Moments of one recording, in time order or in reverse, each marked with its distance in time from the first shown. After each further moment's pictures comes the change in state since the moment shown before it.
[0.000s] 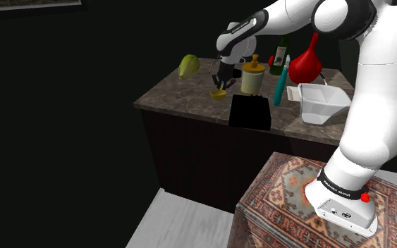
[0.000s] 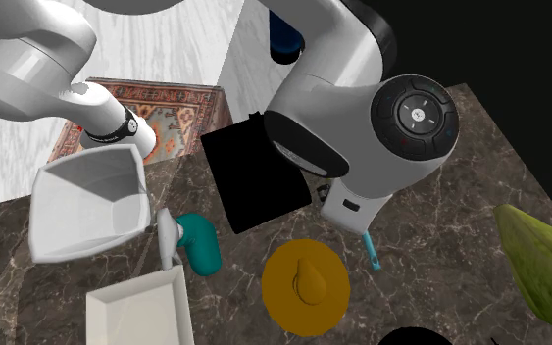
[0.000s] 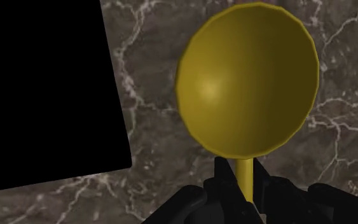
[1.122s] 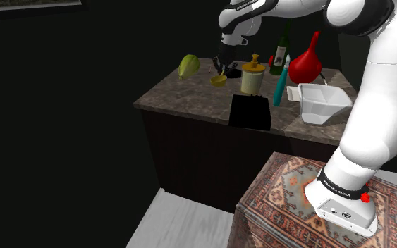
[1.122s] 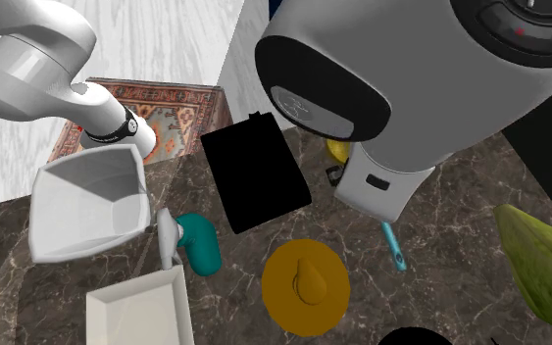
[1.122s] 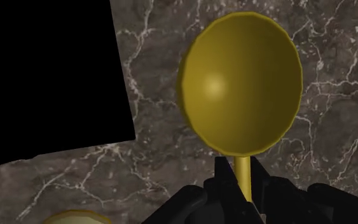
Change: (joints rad) arm 0.003 -0.083 -0.009 0.115 -0.034 -0.193 0.047
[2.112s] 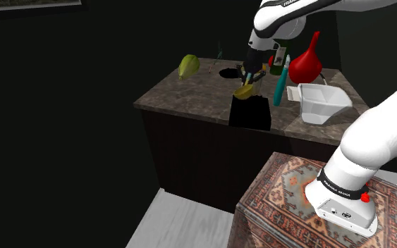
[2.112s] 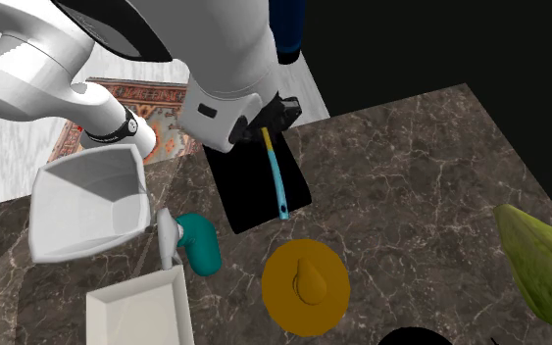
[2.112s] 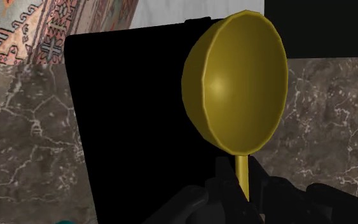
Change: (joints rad) arm 0.009 -0.562 0.011 -0.625 -0.058 0.072 0.034
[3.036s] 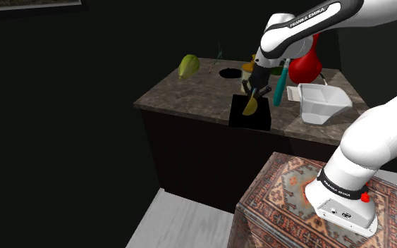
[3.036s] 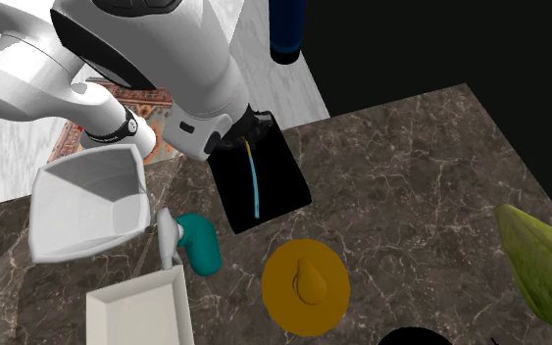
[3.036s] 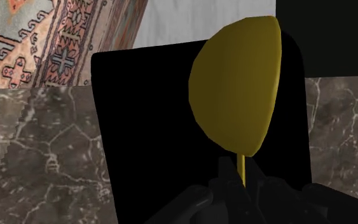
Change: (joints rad) arm -0.002 -0.081 -0.001 -0.225 0.006 0.144 -0.023
